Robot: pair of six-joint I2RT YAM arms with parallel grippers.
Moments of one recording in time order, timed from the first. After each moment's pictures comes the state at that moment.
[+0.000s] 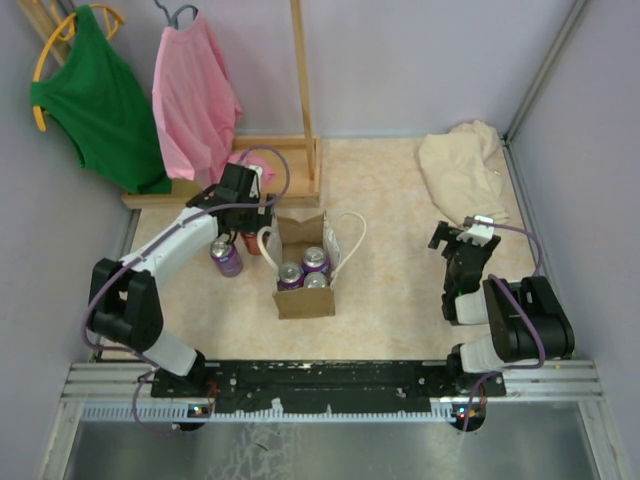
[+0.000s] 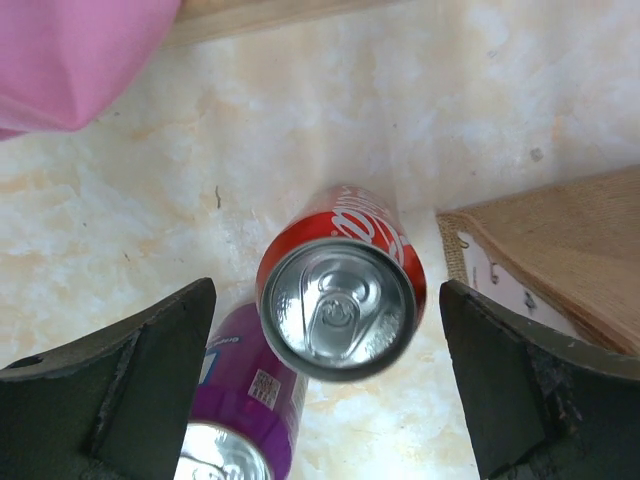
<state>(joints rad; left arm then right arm) -0.40 1.58 1.17 -0.52 -0.22 -0.12 0.06 1.44 0.16 1.21 0.36 0.08</state>
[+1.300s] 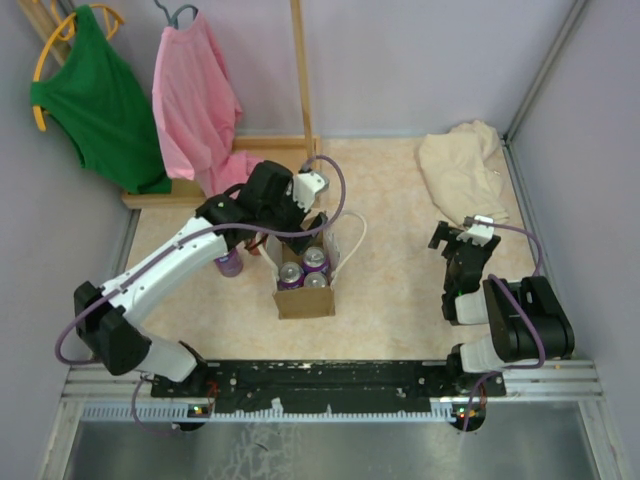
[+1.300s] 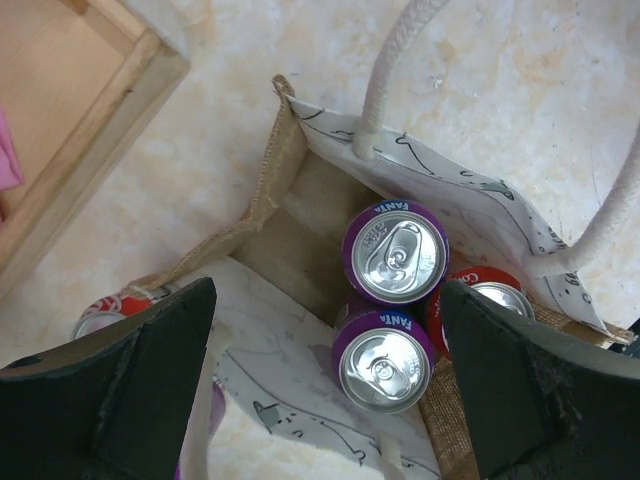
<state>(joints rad) -0.73 1.43 1.38 -0.68 0.04 0.14 0.06 1.44 0.16 1.21 0.36 0.08</state>
